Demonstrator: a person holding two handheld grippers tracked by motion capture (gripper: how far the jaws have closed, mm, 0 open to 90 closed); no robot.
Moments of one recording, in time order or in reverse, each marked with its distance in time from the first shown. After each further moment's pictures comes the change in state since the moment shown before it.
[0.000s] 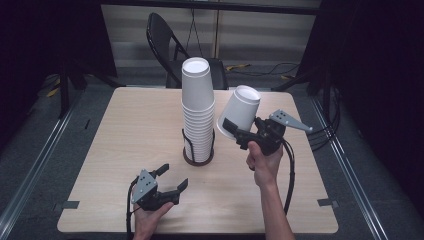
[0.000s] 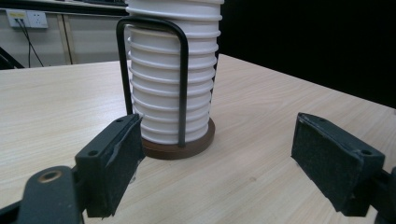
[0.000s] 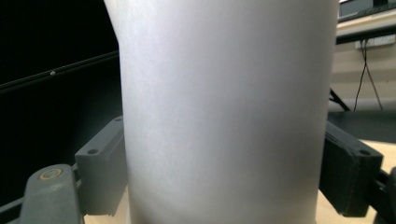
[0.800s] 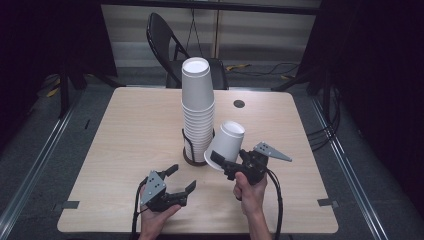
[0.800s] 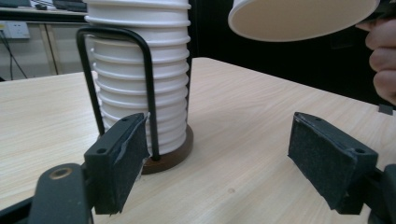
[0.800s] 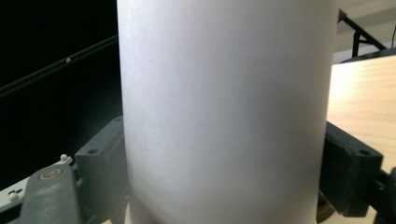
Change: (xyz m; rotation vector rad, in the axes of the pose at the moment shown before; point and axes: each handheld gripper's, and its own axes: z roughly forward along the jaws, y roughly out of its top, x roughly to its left) left arm -0.016 0.001 0.012 -0.015 -0.048 0.039; right arm 0.011 -0.087 -0.005 0.078 0.048 0.154
